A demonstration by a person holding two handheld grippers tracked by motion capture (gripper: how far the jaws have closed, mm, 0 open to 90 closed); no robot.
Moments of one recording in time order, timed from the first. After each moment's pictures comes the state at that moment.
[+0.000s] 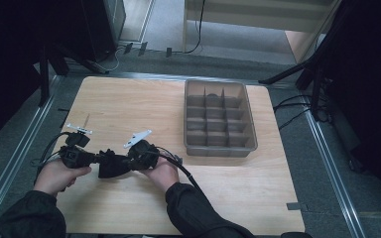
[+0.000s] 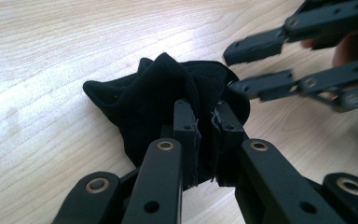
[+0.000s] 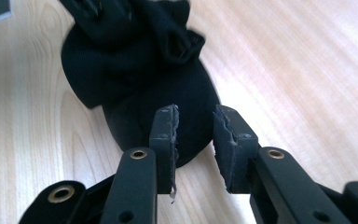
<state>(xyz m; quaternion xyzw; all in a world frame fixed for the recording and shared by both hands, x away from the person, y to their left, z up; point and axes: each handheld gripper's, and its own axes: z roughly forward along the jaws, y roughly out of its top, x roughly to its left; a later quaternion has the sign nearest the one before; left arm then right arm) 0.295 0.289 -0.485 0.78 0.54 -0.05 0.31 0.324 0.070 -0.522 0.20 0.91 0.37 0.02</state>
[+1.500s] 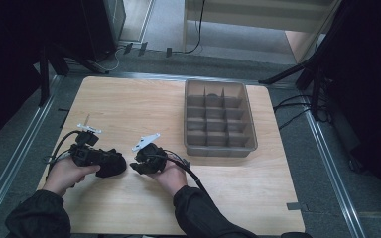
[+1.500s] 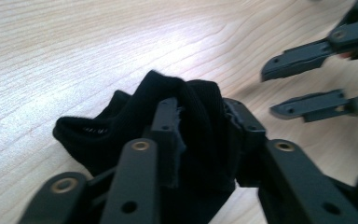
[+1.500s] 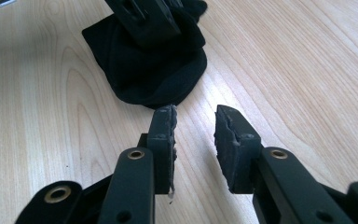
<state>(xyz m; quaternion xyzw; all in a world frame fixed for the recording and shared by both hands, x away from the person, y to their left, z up) 0.309 0.278 -0.497 0.78 0.52 -0.04 0.33 0.316 0.045 -0.518 0.20 0.91 0.37 0.02</state>
